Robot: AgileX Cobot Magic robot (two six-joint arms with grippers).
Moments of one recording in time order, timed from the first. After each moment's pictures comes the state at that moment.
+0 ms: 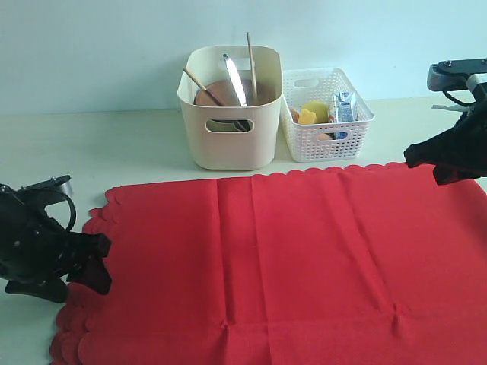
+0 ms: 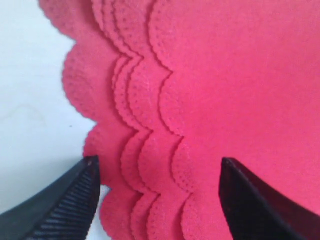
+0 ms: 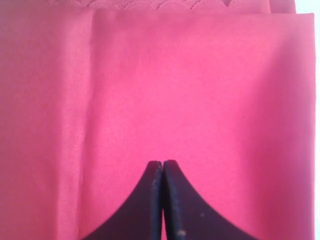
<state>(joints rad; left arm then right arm) -0.16 1.81 -0.82 -0.57 0.65 0.35 0.06 1.57 -0.97 0.10 0.62 -0.15</state>
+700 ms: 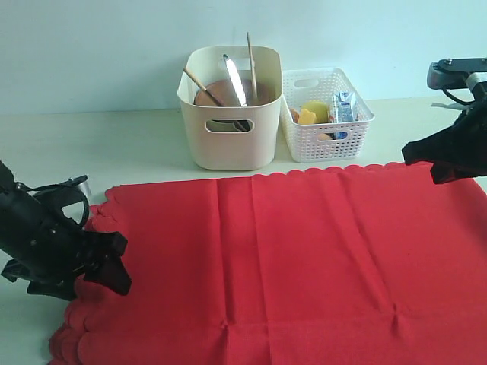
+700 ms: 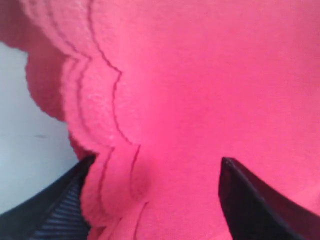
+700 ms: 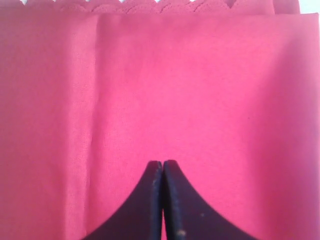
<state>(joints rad) -0.20 1.84 -0.83 -0.70 0.69 0.44 0.06 1.57 -0.97 0.13 0.62 -0.15</state>
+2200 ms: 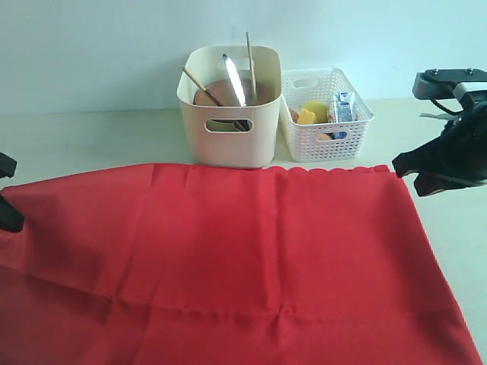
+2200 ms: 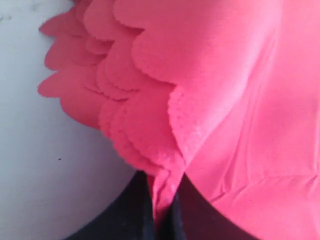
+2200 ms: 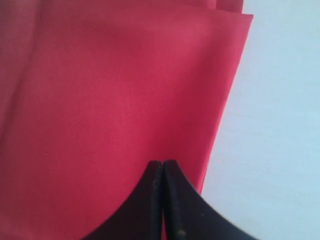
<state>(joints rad) 0.19 1.62 -0.92 -0.65 0.91 0.48 0.06 1.59 -0.96 0.29 0.66 -0.34</state>
